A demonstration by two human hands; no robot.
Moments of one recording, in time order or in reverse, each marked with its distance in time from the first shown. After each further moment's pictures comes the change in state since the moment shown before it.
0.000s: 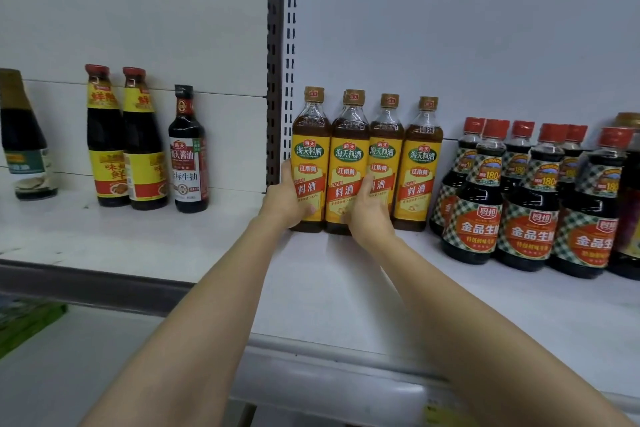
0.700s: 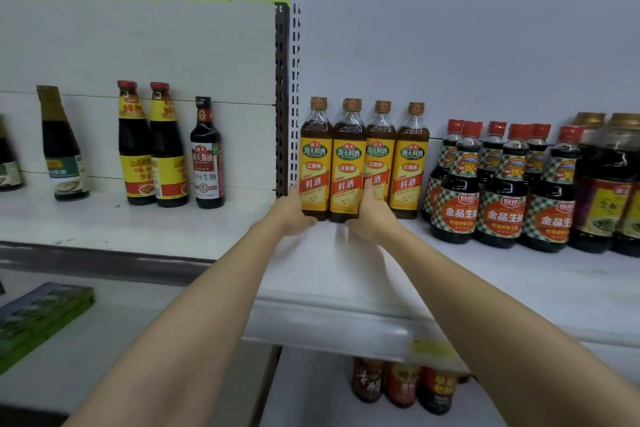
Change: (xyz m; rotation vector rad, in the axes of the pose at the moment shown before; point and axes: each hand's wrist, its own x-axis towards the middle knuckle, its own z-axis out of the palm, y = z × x) left_hand -0.065 0.010 -0.033 0.159 -0.230 -0.032; right_hand -0.055 -0.005 -0.035 0.200 -0.191 0.034
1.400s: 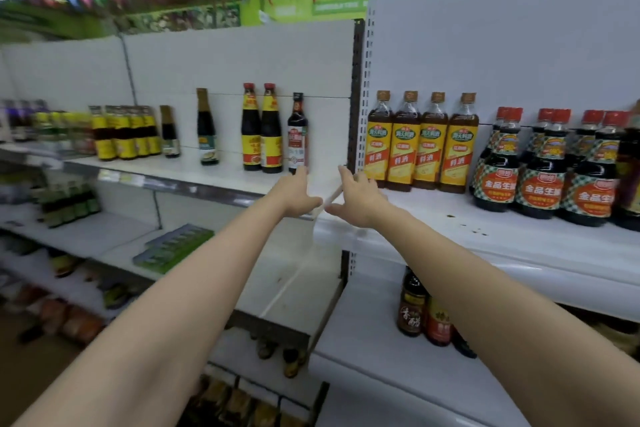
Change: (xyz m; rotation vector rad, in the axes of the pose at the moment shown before) left_hand -0.203 -0.010 -0.067 0.233 0.156 -0.133; right_hand -0.176 -0.085 0.000 -0.177 -0.144 -0.412
